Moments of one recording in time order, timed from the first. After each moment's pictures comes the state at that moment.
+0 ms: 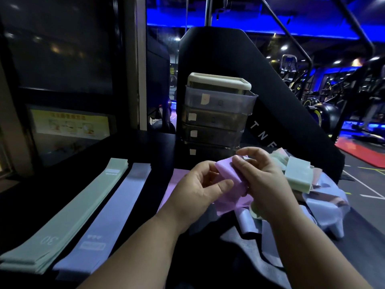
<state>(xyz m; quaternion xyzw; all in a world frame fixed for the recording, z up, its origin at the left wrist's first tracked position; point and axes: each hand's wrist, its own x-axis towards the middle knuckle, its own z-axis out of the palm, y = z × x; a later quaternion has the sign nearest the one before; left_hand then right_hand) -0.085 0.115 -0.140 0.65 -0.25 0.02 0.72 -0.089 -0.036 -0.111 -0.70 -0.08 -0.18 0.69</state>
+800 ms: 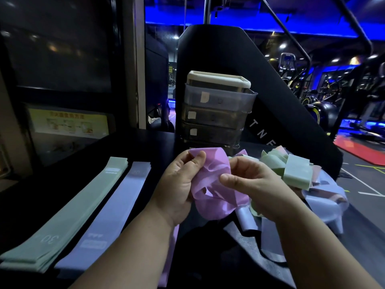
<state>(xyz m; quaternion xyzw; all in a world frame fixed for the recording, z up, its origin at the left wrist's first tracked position) -0.096 0.127 -0.115 0.47 -0.18 -0.02 0.86 -0.091 -0.046 -0.112 -0.72 -0.25 0.01 0.65</state>
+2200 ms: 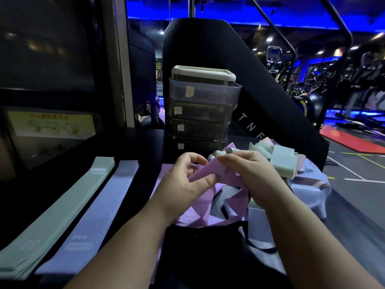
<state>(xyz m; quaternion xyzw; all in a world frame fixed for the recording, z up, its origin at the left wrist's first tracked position) -0.092 0.119 -0.133 0.73 -0.21 0.03 0.65 -0.089 -0.047 -0.109 -0.76 -0.10 -0.10 0.63</state>
